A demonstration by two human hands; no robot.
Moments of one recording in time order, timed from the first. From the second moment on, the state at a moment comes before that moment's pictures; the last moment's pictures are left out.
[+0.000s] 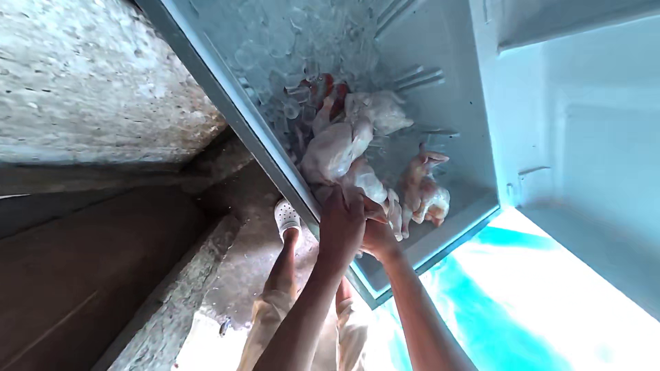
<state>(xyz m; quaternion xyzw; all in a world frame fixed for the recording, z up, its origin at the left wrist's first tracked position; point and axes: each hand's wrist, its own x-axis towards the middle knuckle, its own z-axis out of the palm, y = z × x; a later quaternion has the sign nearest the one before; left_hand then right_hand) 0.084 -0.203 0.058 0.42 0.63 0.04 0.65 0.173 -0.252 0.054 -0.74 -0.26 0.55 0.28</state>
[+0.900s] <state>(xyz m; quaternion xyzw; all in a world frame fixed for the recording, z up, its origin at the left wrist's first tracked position) 0.104 -0.154 -0.013 0.37 0.58 -0.05 0.73 0.461 -0.210 -0.034 -0.84 -0.24 0.48 0.03</state>
